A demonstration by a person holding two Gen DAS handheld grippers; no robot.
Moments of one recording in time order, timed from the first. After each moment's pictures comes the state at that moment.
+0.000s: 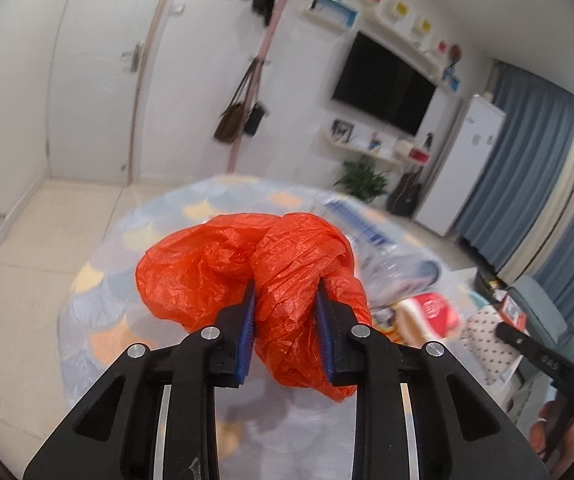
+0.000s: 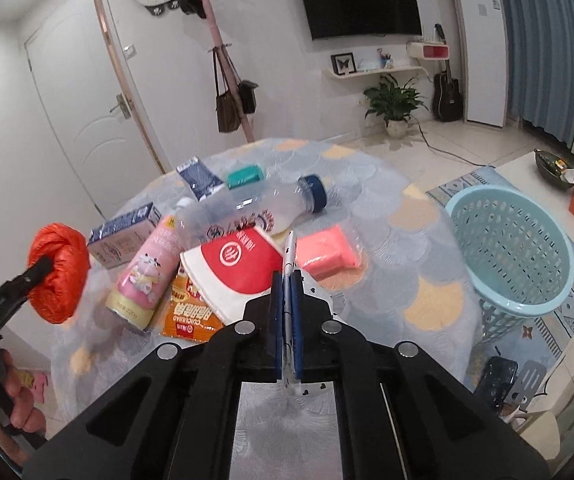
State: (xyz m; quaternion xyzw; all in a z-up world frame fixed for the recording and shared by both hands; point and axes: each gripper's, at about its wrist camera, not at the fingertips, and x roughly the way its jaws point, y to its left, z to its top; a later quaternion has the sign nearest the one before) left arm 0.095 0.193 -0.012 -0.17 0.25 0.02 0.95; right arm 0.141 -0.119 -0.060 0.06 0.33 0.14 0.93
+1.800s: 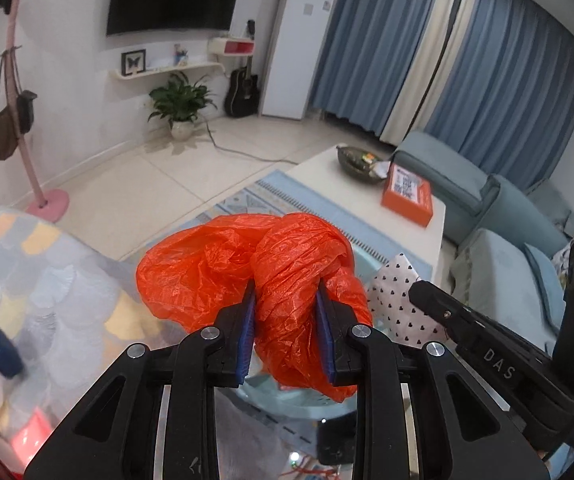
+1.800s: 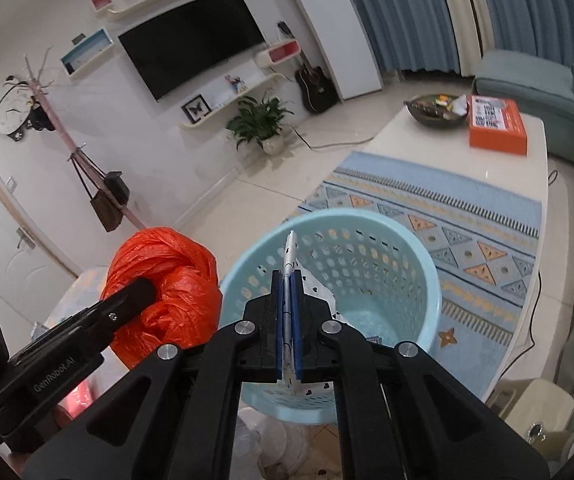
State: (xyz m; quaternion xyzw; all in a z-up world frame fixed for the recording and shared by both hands) left arm 0.323 -0.186 -0.062 -0.01 0.38 -0.26 0.89; right arm 0.248 -0.406 -0.094 0.23 0.32 -0.04 0.92
